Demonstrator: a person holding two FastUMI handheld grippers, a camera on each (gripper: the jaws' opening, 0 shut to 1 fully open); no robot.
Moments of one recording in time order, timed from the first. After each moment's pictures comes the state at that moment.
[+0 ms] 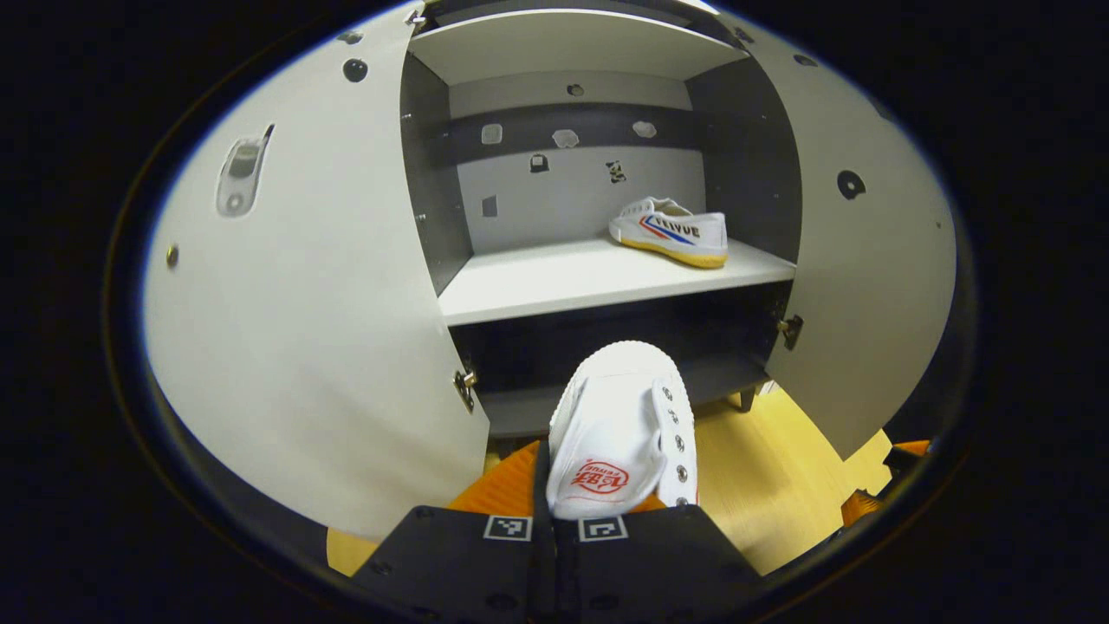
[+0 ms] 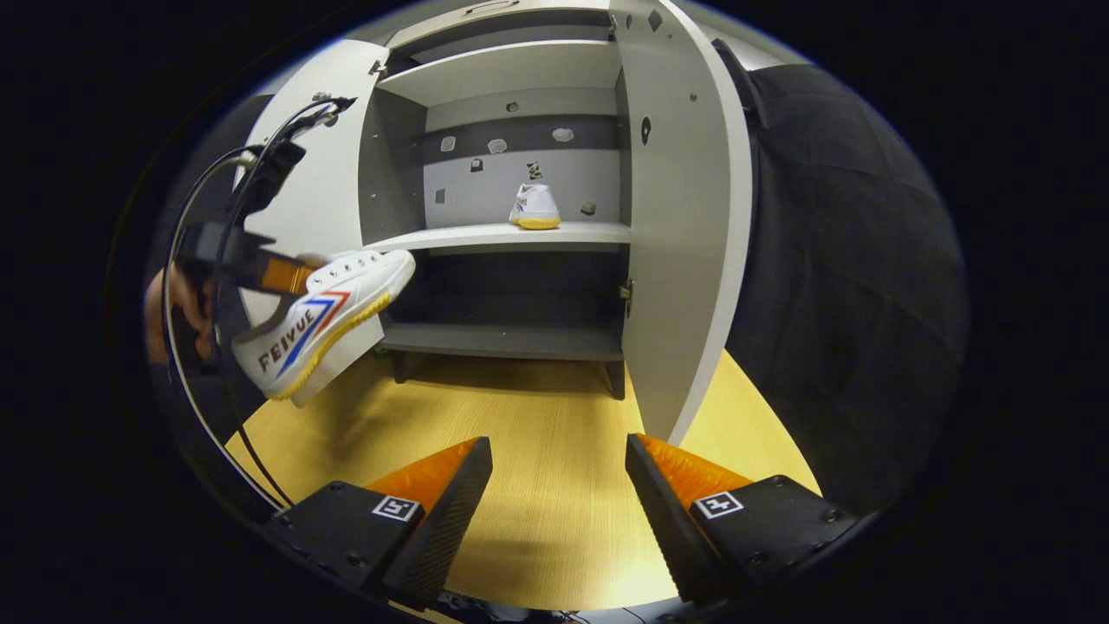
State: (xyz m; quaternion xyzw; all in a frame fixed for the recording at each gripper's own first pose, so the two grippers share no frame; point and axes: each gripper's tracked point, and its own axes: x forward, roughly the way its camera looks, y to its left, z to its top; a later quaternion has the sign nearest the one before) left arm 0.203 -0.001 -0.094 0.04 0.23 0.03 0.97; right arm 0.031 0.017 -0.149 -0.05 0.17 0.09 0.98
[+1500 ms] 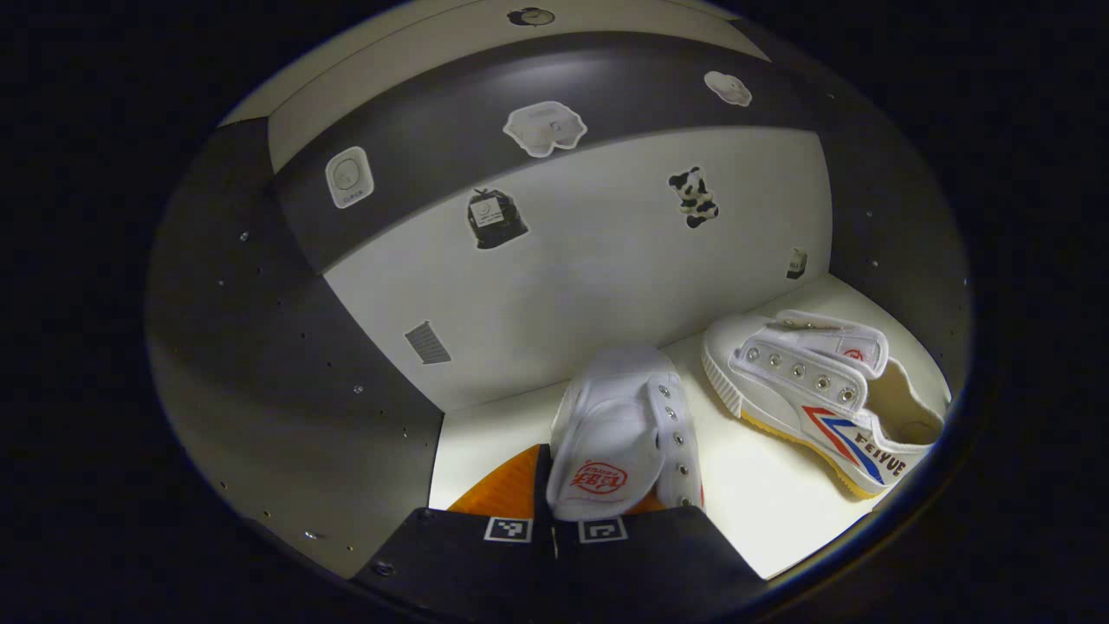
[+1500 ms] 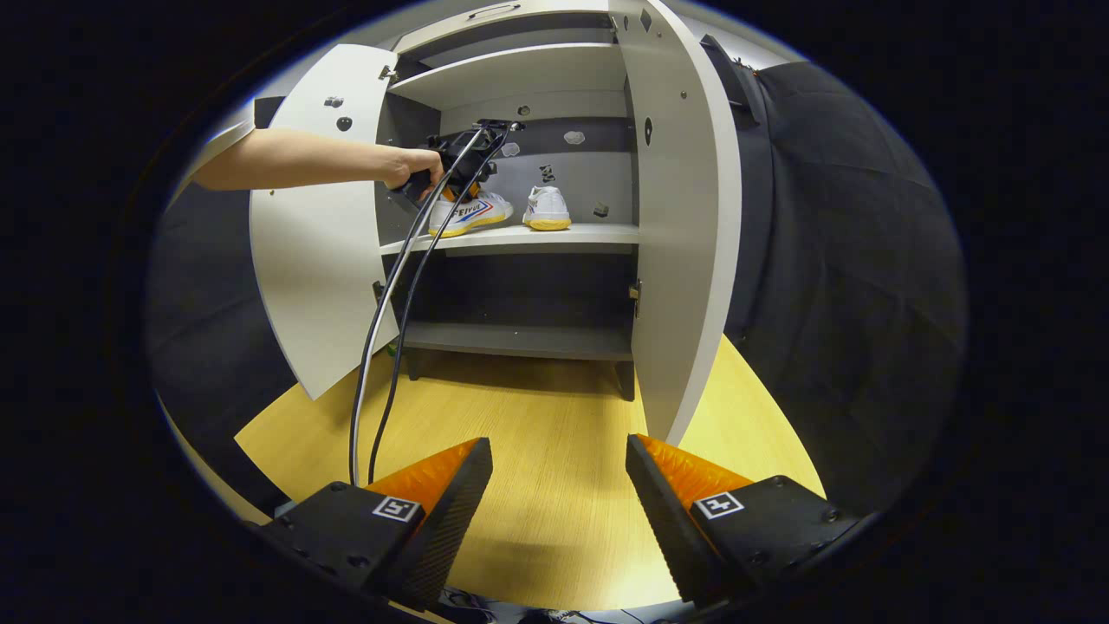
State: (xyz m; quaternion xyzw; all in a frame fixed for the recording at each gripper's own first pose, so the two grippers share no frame) left arm 0.532 0.021 -0.028 0.16 0.29 0.04 0.94; right arm 0.025 0.008 -0.158 -0.05 0.18 0.12 0.97
